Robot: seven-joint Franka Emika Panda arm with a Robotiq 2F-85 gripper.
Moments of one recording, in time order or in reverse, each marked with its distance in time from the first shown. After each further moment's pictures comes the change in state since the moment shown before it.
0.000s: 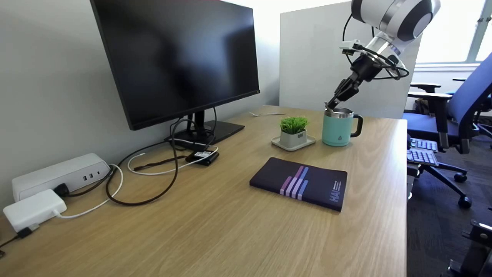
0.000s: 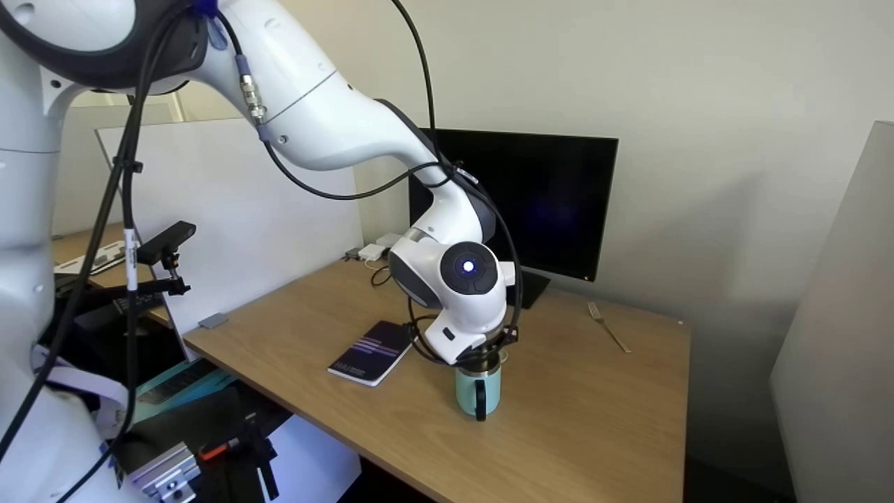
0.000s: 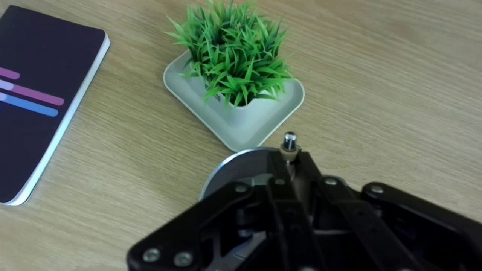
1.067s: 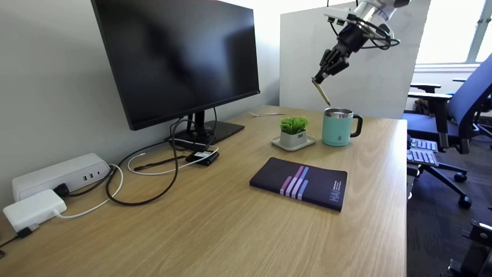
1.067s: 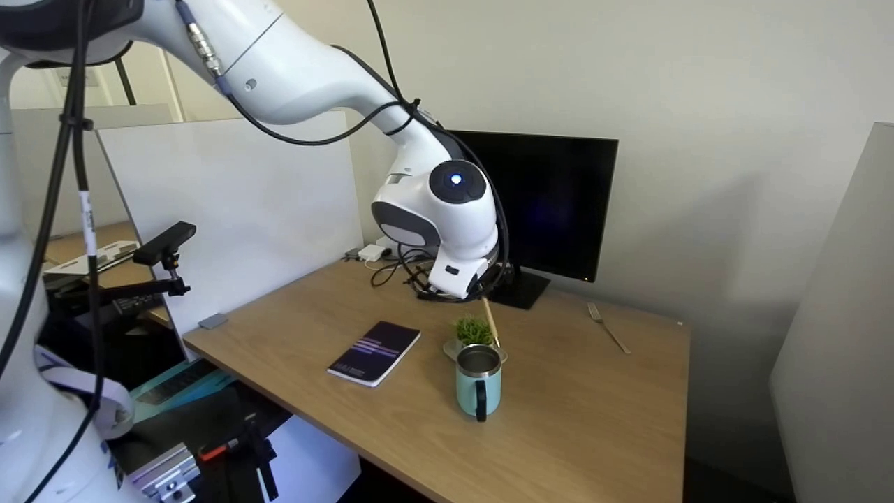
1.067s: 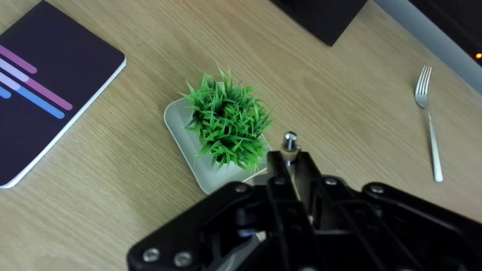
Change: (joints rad) arm 0.084 -0.156 0.014 -0.003 -0.233 0.056 -0.001
